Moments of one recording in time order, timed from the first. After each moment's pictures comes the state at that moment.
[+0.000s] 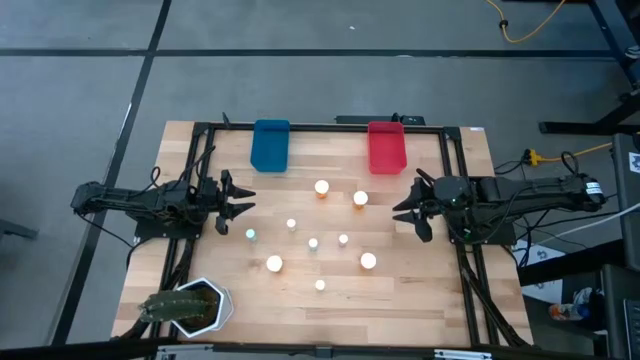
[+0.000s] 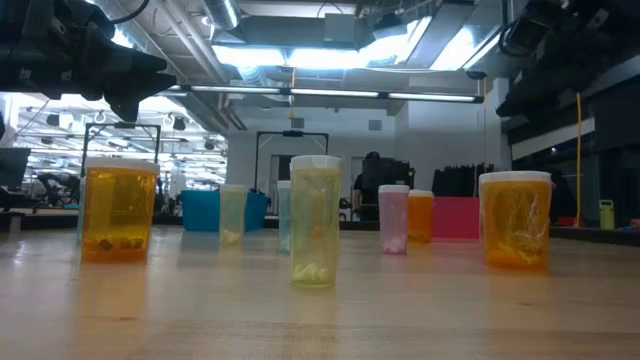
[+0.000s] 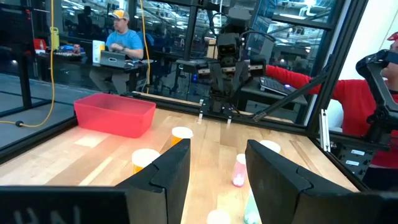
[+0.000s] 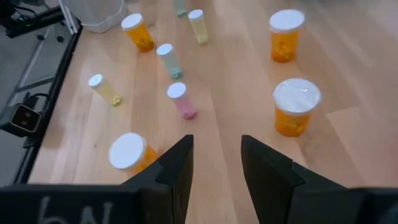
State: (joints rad) left arm -0.05 0.11 0.01 0.17 -0.17 -0.17; right arm 0.04 0.66 0.49 -0.42 0.00 0.32
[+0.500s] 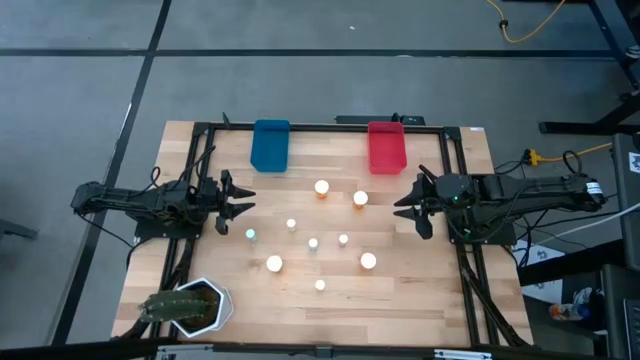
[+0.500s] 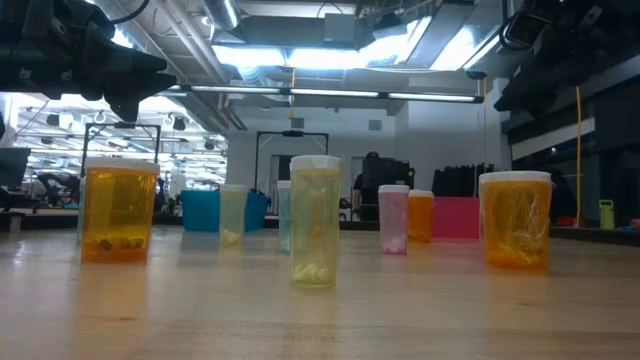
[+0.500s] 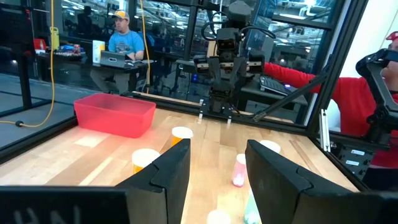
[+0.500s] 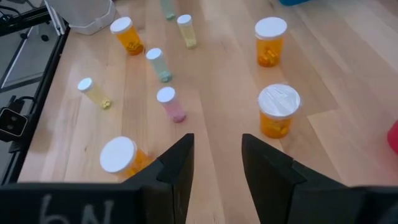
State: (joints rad) left arm -0.05 0.11 0.01 0.17 -0.17 -0.17; right arm 0.04 0.66 0.53 -0.46 0.03 0.31
